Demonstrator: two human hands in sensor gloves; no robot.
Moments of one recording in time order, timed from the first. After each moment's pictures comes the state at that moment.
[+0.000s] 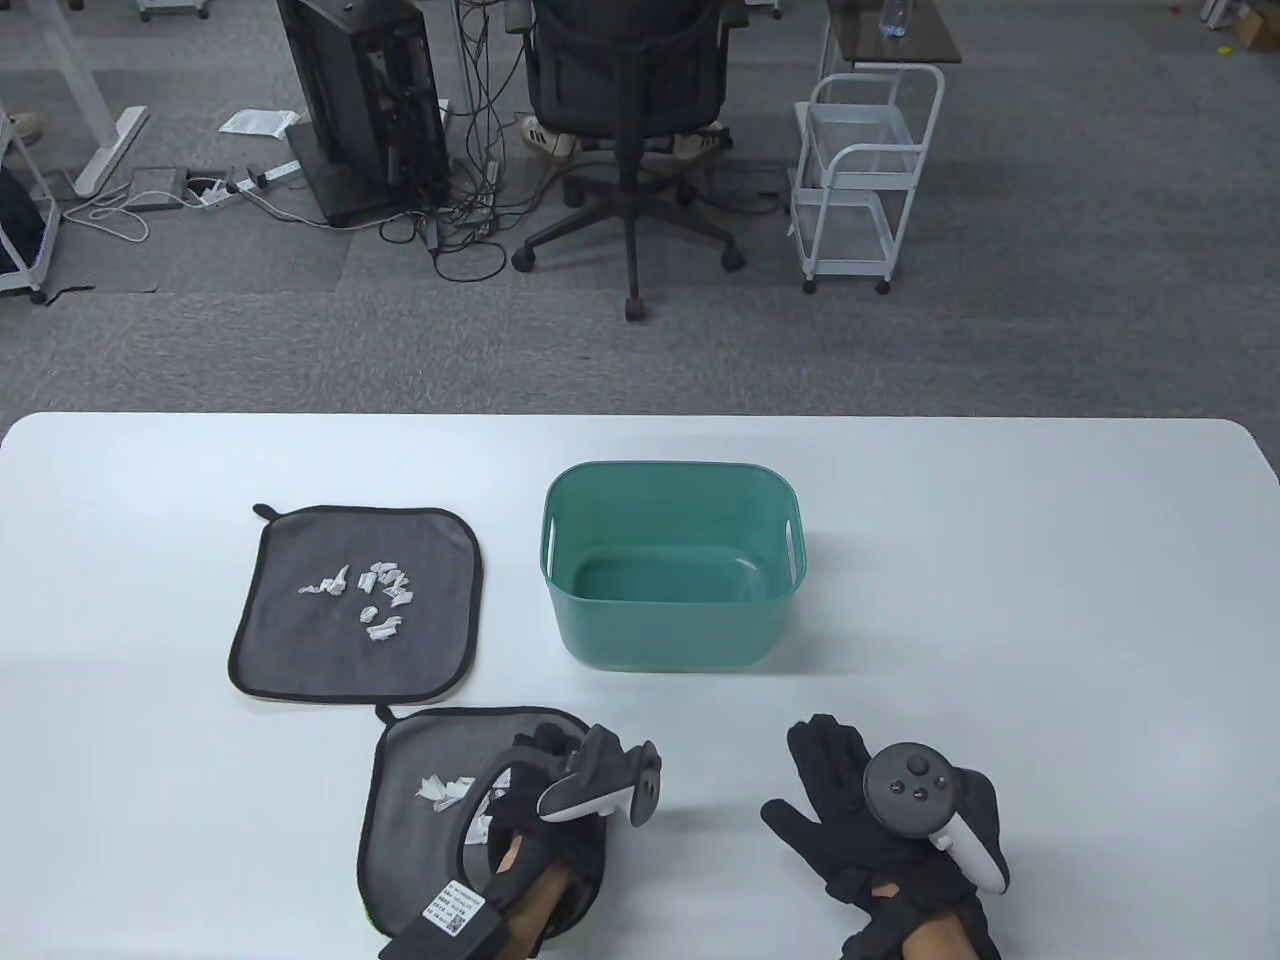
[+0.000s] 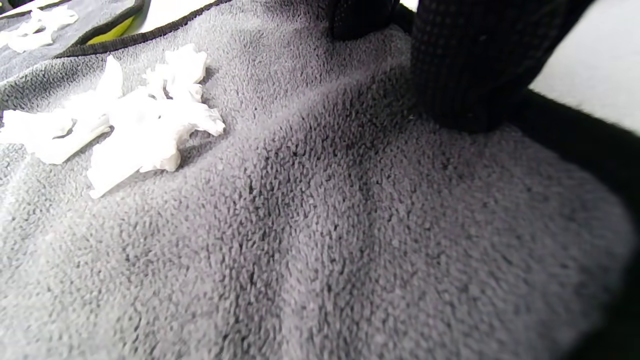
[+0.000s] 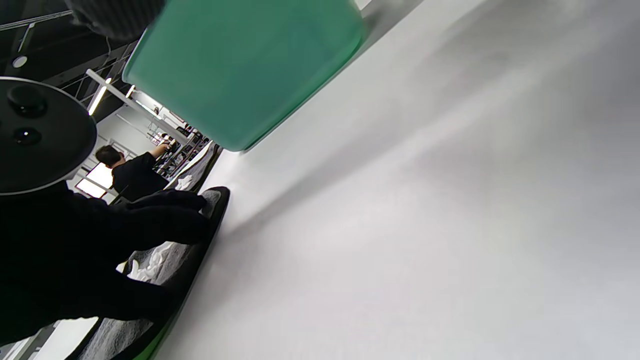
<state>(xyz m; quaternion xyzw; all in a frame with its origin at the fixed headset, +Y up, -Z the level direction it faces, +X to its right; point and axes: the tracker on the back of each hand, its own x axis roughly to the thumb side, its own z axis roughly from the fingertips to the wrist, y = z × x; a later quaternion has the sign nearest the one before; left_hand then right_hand) -0.079 -0.767 -0.301 -0.31 -0.11 -0.17 0.93 0.193 -0.750 -0.271 0.08 0.16 0.91 0.37</state>
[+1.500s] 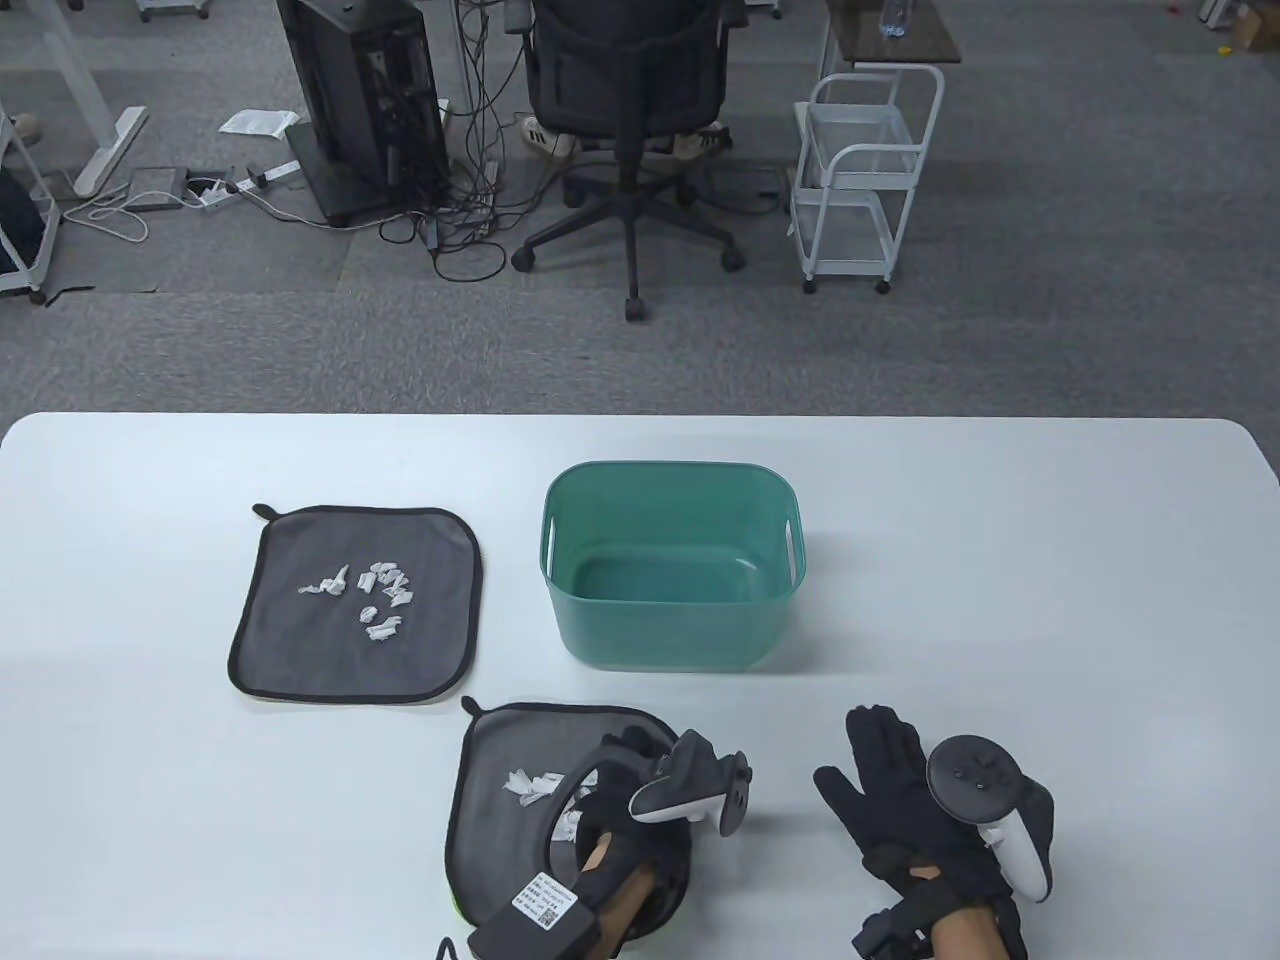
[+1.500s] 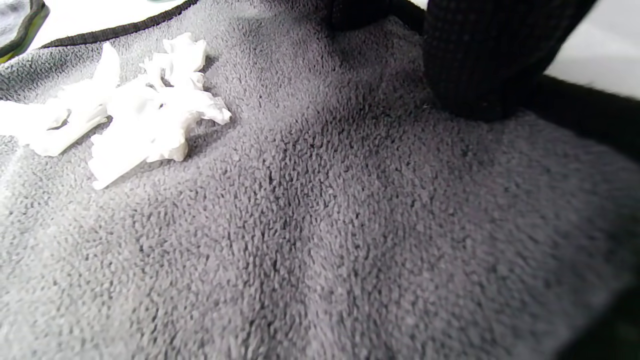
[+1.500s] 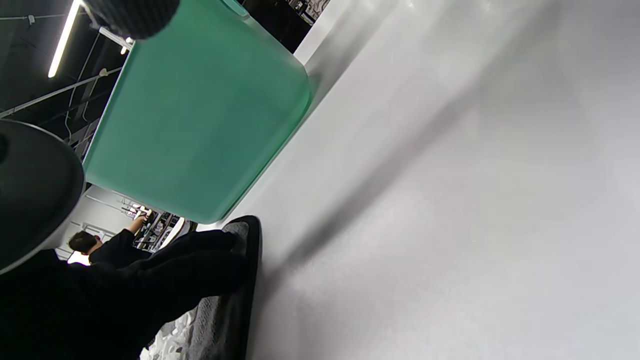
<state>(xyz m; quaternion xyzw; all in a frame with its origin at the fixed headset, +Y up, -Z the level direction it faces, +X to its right) -0.004 -0.771 -0.299 -0.31 -0.16 -0.18 0.92 0.232 -0.755 -0.275 -0.01 0.14 0.88 0.45</state>
